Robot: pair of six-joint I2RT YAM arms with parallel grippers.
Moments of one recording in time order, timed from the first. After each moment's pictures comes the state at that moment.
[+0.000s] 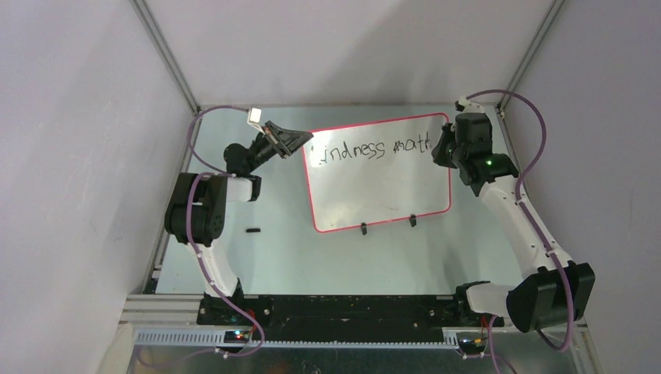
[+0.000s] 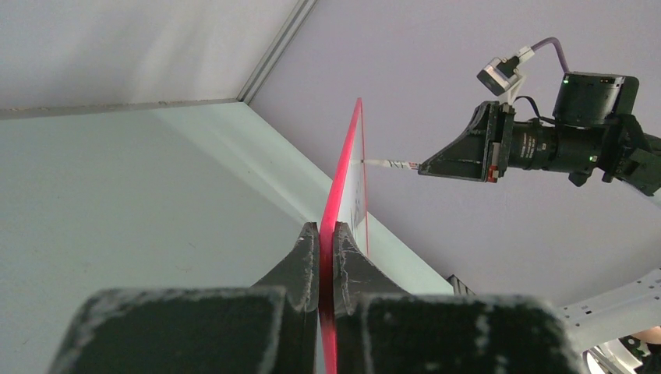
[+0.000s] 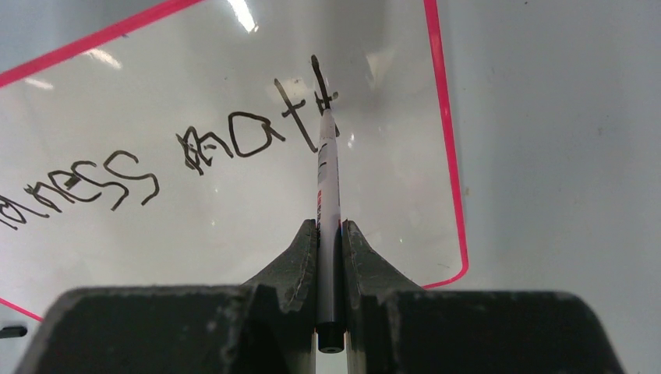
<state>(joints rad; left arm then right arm) -0.12 1.87 0.87 1.46 0.84 -1.02 0.21 1.26 1.21 -0.53 0.11 0.33</state>
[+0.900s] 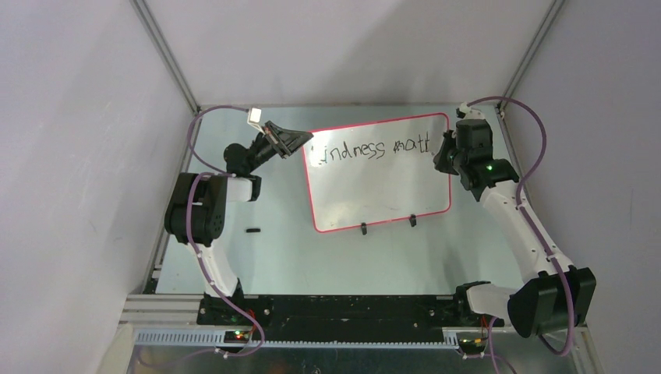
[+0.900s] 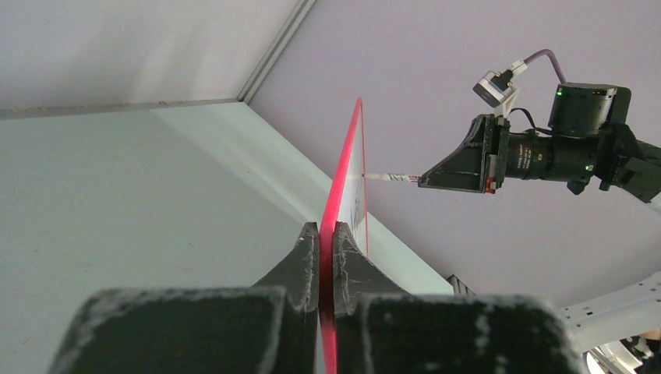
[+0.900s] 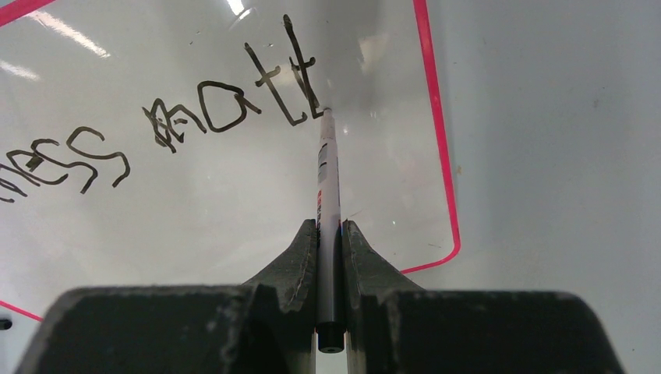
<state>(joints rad) -0.12 1.87 0.87 1.46 0.84 -1.02 0.20 1.23 1.15 -0.55 0.11 0.33</state>
